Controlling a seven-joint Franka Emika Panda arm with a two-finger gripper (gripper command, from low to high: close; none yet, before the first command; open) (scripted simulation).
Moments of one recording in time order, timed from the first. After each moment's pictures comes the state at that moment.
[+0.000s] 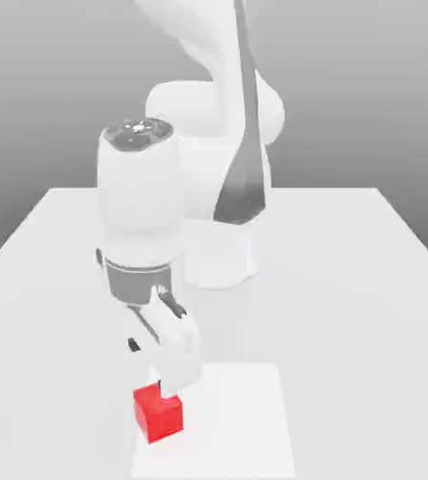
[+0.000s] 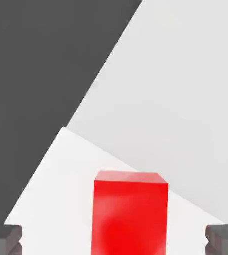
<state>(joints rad) -0.29 0.16 0.10 -2.63 -0.05 2.80 1.72</state>
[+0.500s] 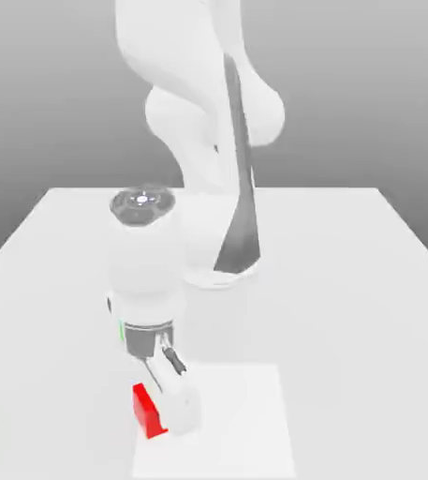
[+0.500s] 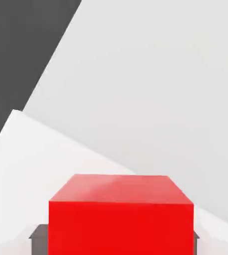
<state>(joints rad) -0.28 0.18 0.09 -2.64 -0.05 2.81 1.72</state>
